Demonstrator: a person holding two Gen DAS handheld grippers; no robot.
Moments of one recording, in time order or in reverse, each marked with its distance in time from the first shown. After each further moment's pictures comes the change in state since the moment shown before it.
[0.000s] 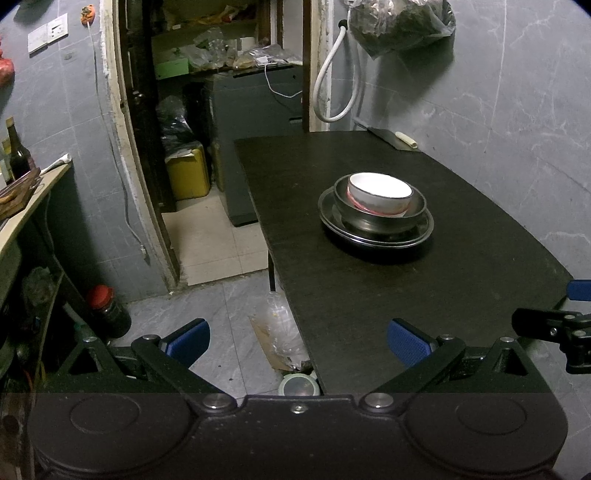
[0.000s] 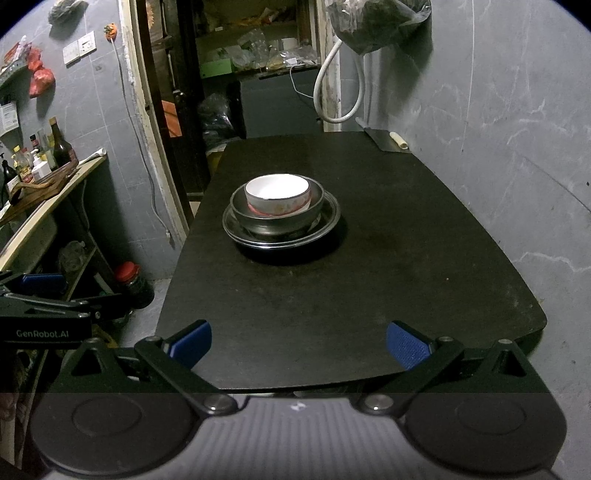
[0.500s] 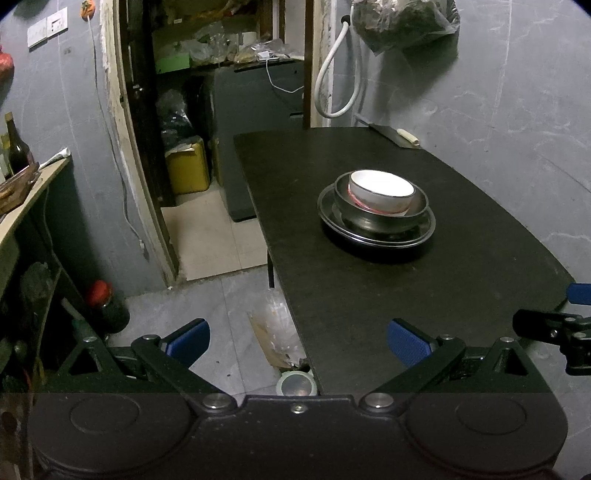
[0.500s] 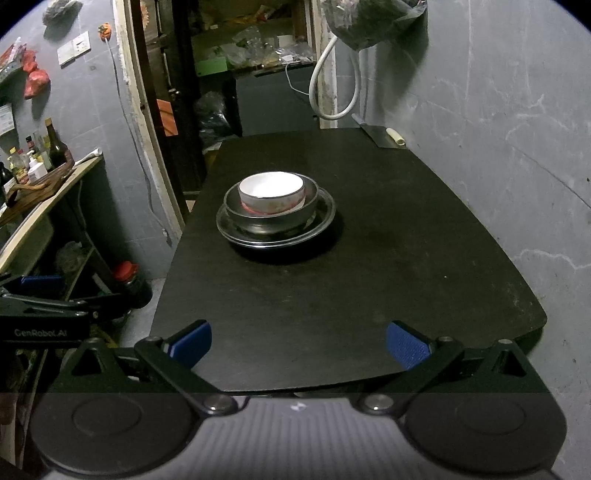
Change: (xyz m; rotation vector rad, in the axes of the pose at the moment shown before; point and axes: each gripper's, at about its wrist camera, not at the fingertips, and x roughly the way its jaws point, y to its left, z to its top) left arm 0.006 0.002 -0.001 -0.014 0.016 -0.008; right arm 0.004 -0.001 0.002 0.014 0.011 -0.009
